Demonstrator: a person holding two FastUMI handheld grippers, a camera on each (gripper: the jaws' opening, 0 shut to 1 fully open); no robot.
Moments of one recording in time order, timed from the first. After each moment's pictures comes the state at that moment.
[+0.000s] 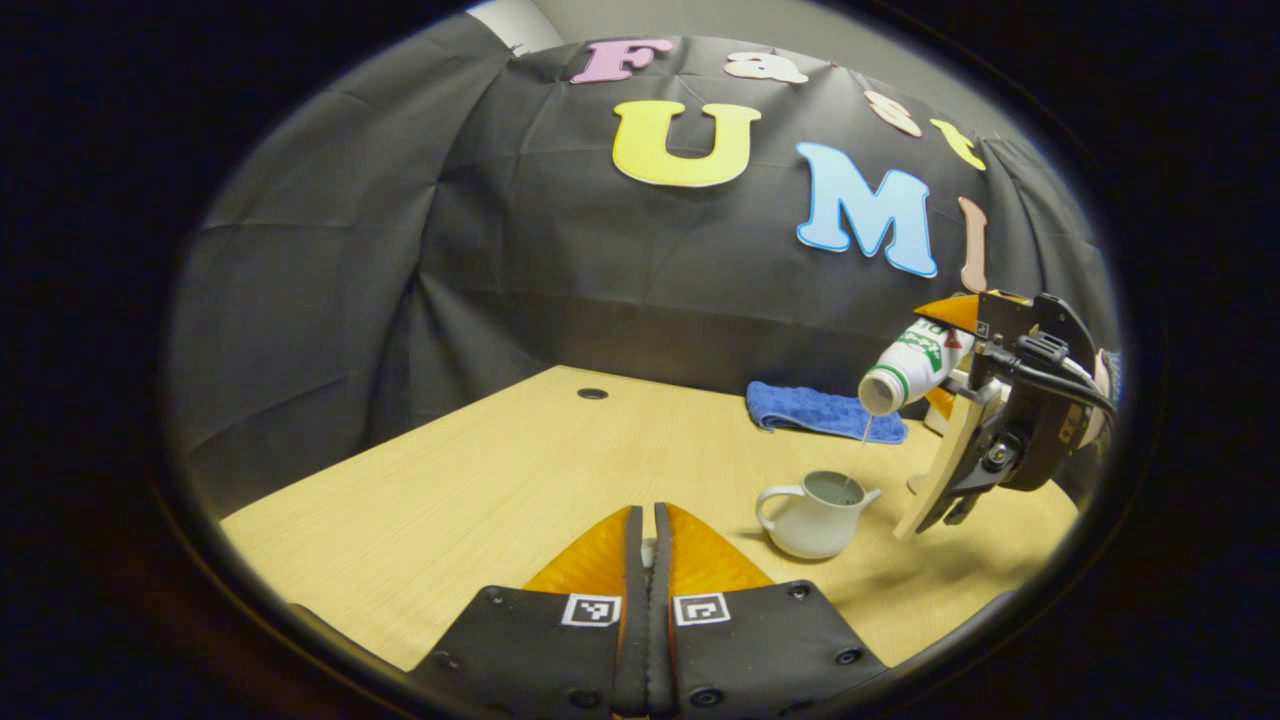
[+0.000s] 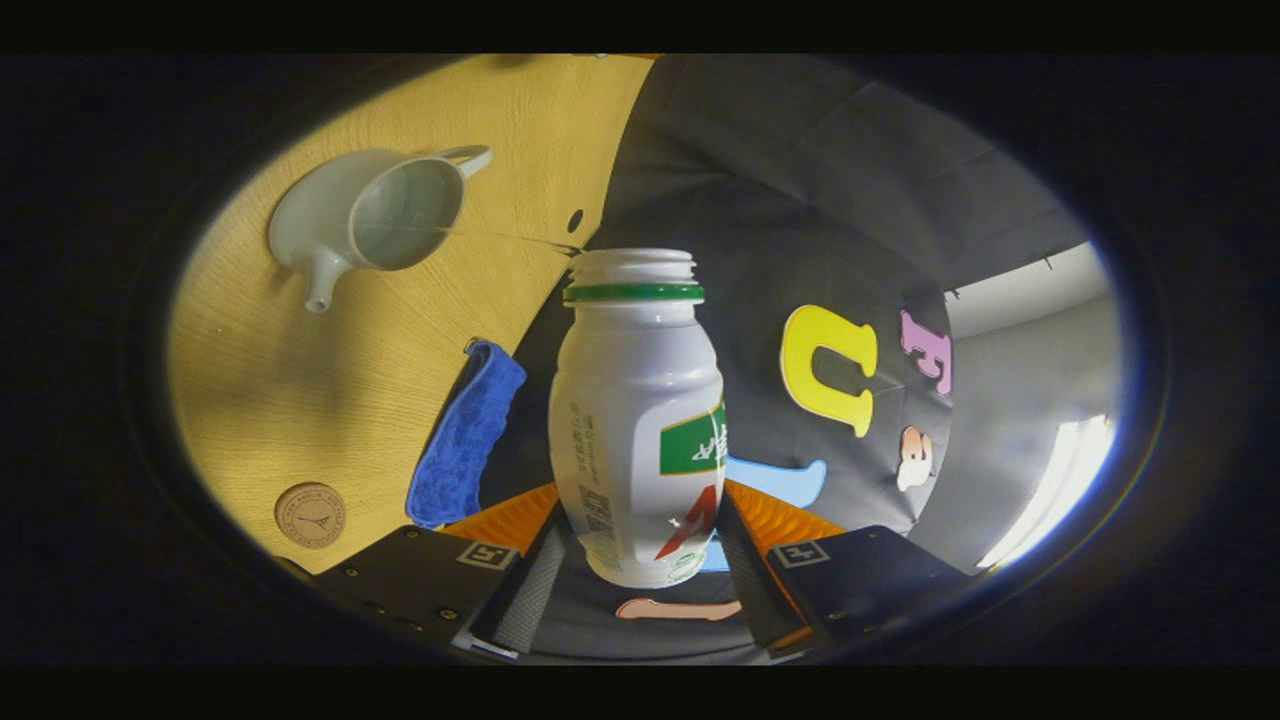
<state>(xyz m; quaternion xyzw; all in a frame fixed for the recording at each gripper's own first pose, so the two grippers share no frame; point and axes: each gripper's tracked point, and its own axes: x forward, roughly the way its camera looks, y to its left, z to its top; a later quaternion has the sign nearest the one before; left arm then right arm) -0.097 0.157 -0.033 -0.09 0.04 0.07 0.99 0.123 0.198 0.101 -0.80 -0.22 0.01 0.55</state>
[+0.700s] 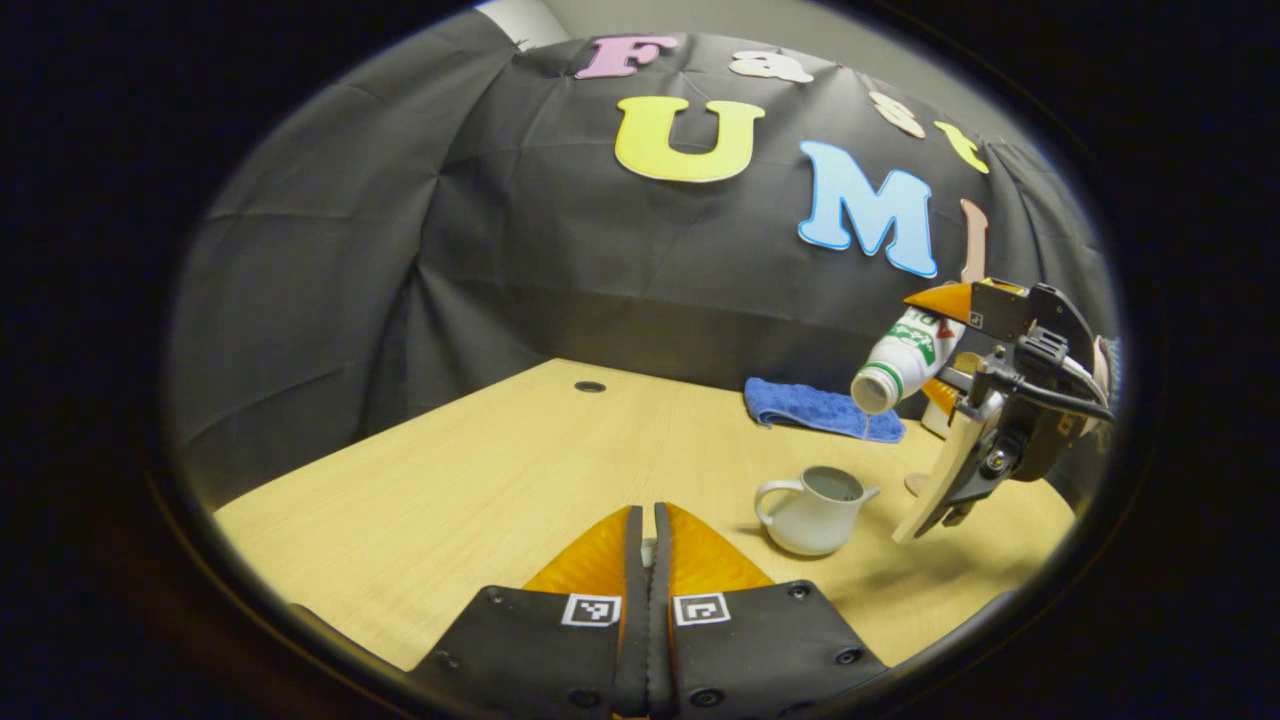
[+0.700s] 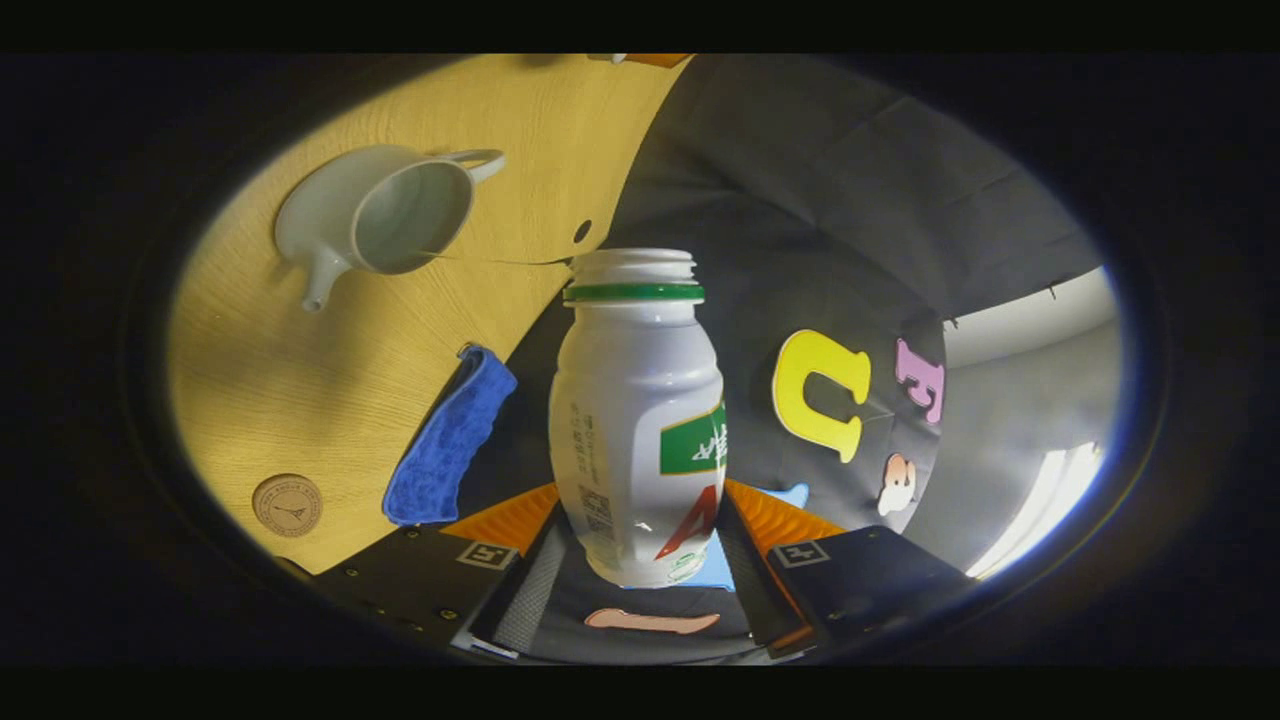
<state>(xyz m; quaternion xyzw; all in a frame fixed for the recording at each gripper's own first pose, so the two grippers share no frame) -0.096 0.157 -0.042 -0.10 0.04 0.06 0.99 0.123 0.216 0.107 -0.82 -0.24 0.02 0.51</state>
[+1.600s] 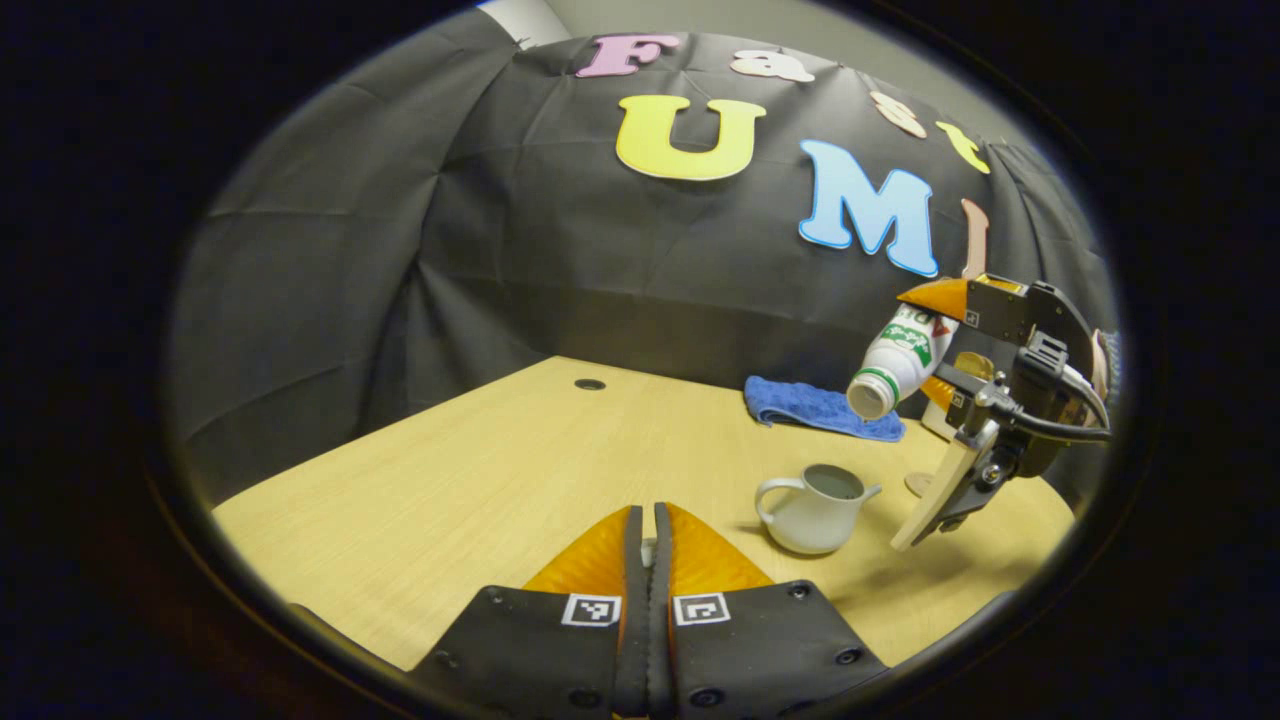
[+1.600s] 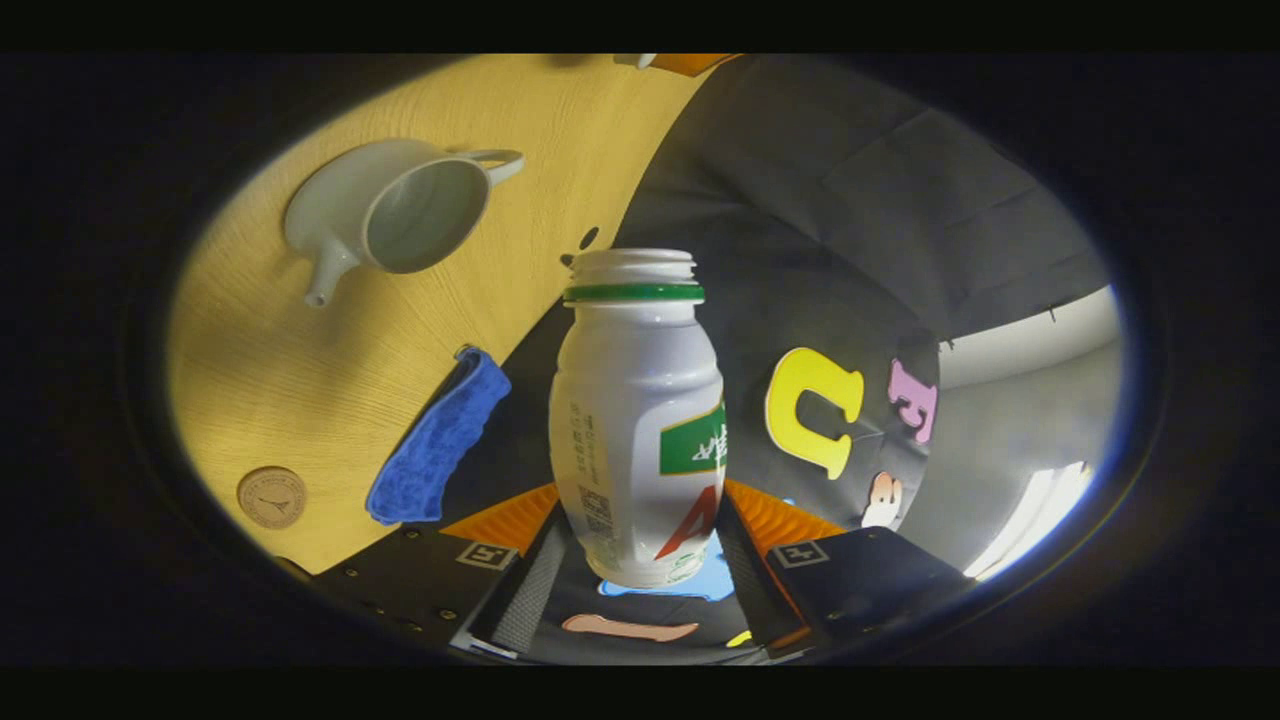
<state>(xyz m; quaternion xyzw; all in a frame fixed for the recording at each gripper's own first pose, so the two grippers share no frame) -0.097 0.157 -0.040 -0.10 0.04 0.06 0.99 0.125 0.220 0.106 -0.83 -0.24 0.03 0.51</state>
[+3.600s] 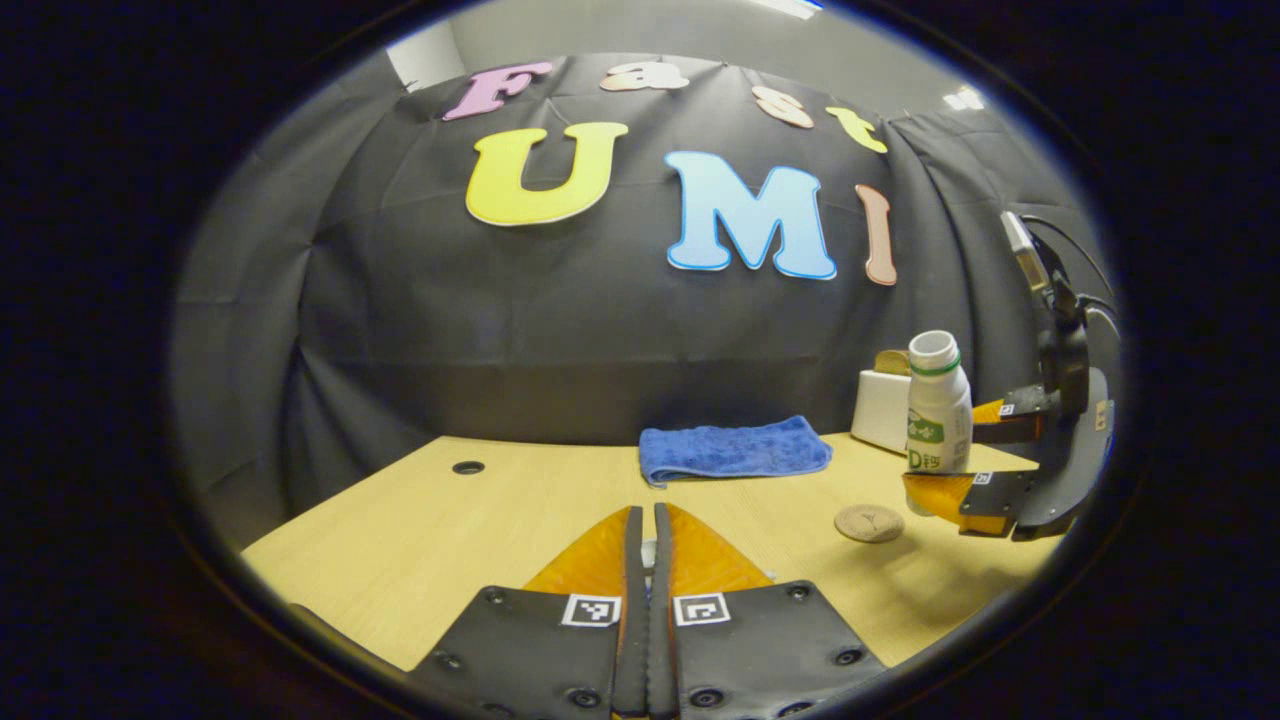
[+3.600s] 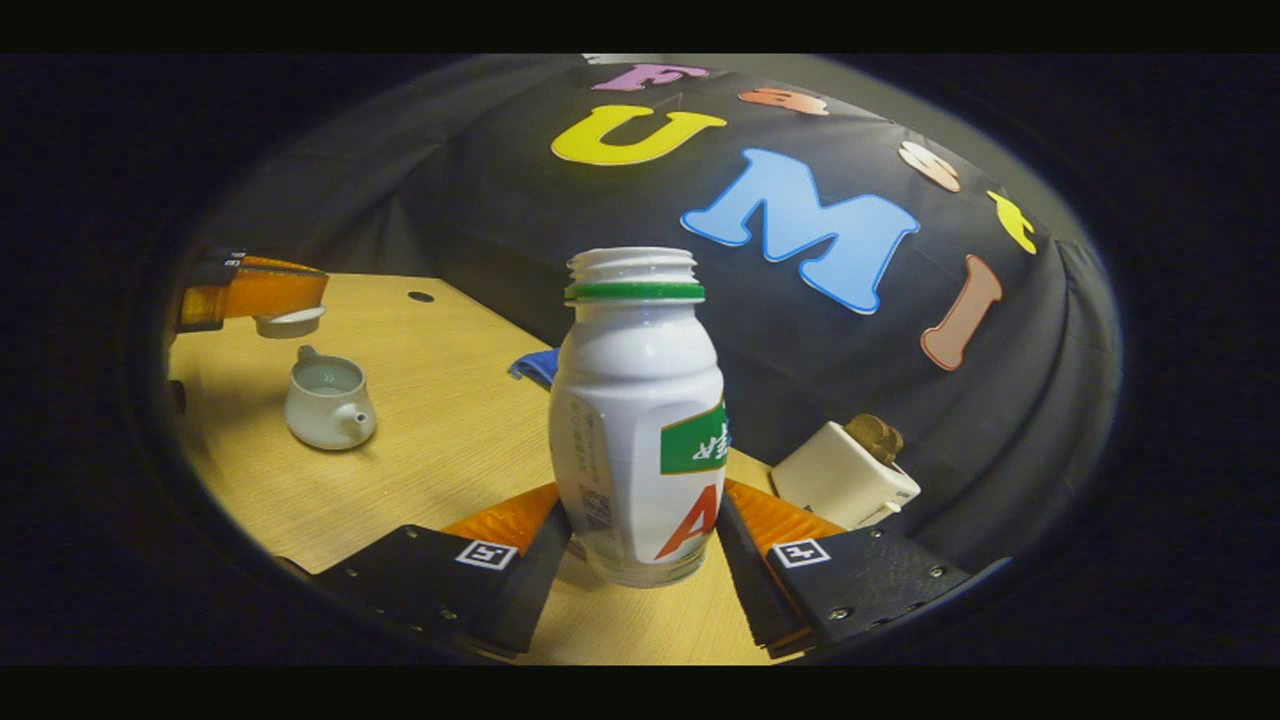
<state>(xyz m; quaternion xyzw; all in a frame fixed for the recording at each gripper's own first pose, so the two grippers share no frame) -0.014 0.035 0.032 0.00 -0.03 -0.05 1.00 0.097 0.077 0.020 -0.29 0.06 0.11 0.95</state>
